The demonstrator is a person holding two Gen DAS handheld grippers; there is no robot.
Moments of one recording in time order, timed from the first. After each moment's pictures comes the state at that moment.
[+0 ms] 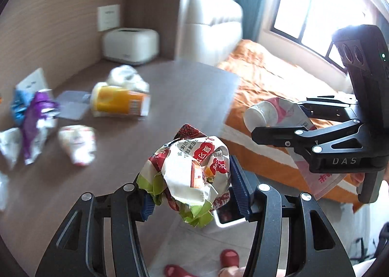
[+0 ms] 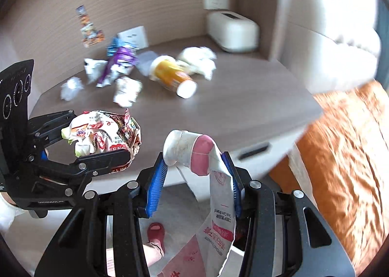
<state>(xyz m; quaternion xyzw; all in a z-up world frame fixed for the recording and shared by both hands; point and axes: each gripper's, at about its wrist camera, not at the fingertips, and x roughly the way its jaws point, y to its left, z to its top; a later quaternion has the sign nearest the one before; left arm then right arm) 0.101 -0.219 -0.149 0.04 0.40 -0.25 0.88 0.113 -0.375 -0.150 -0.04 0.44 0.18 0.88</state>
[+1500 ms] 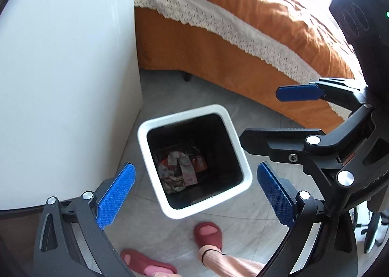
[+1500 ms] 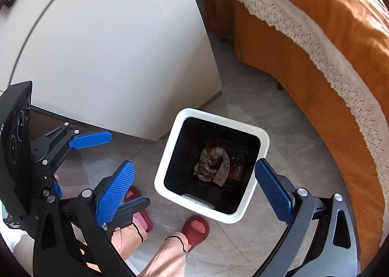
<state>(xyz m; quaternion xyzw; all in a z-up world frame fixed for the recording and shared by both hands) 0.150 -0.442 -0.516 0.08 0.58 -0.30 0.75 0.141 -0.570 -0.504 0.10 0.59 0.11 0.79</state>
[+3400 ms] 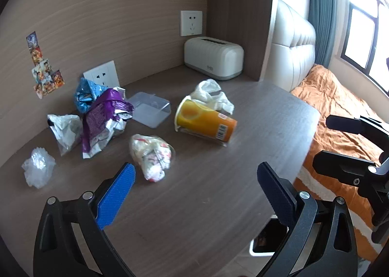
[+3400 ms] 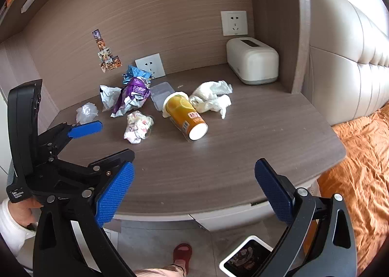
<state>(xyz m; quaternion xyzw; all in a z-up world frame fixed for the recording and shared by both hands) 0.150 -0.170 -0.142 0.01 0.37 0.00 0.93 0.170 -0.339 -0.132 -0.03 0.36 0.31 0.88</state>
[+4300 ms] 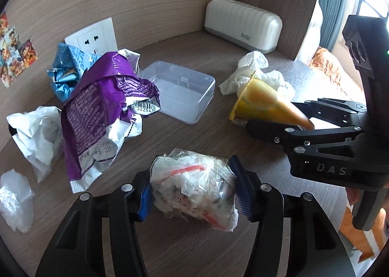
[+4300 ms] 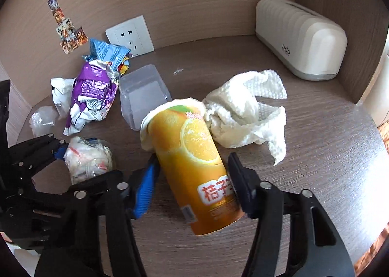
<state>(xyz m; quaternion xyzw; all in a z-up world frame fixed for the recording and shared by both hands) 0.238 -0.099 -0.198 0.00 0.45 -0.04 0.89 0.290 -0.232 -0.205 -0.06 0.44 0.29 0.85</state>
